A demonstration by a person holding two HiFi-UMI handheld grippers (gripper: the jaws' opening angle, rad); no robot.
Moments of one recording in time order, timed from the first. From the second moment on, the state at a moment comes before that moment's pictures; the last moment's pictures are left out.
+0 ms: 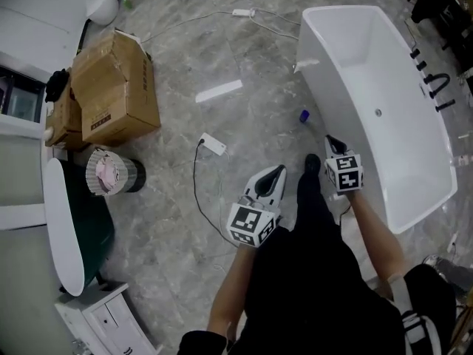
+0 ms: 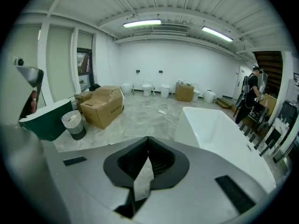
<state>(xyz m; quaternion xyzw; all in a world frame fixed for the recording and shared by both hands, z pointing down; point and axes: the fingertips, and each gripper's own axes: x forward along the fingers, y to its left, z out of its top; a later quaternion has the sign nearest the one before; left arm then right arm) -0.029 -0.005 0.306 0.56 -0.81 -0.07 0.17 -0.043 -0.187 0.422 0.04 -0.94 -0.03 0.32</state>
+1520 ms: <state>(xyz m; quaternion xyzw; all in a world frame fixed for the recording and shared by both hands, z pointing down) 0.049 0.080 0.248 0.58 -0.80 -0.05 0.12 0.125 -0.026 0.232 -0.04 -0.99 0.09 0.11</state>
